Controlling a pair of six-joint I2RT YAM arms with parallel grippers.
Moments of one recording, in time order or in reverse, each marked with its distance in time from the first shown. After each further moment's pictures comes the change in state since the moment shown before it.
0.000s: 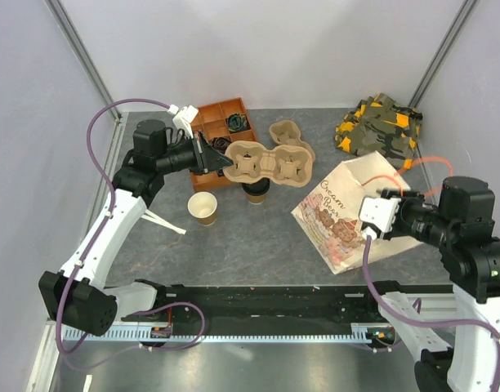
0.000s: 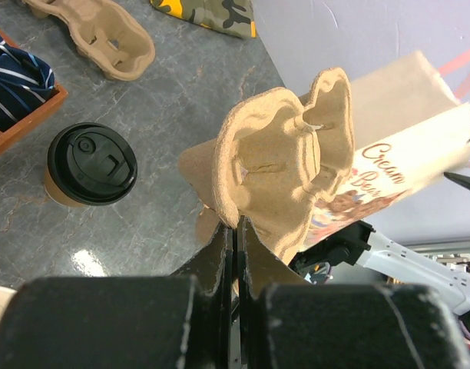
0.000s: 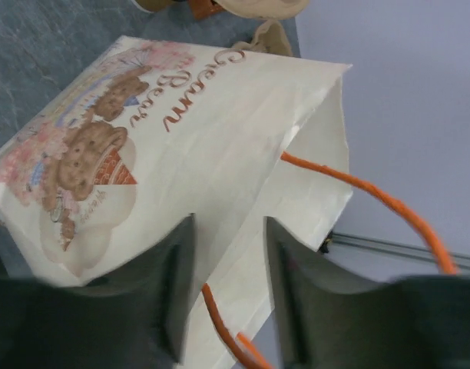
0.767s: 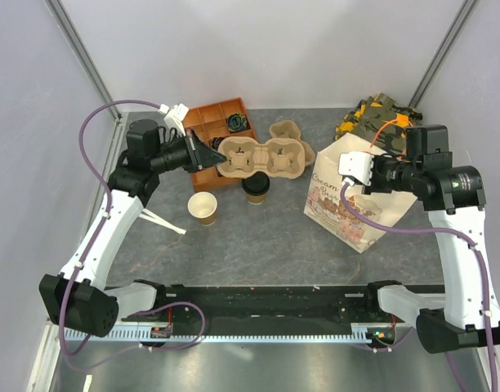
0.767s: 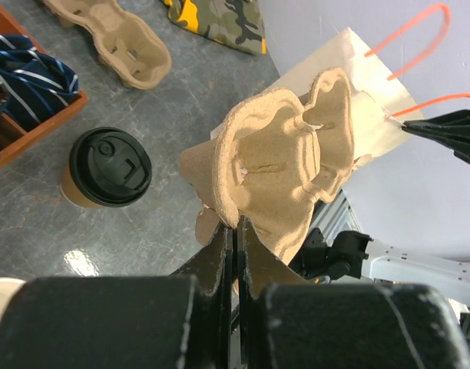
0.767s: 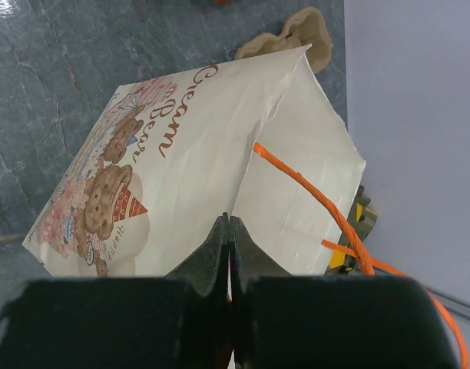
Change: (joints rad) left arm 0.046 -0.010 -0.011 0.013 -0.010 -0.027; right arm 0.031 0.309 0.040 0.074 0.011 -0.072
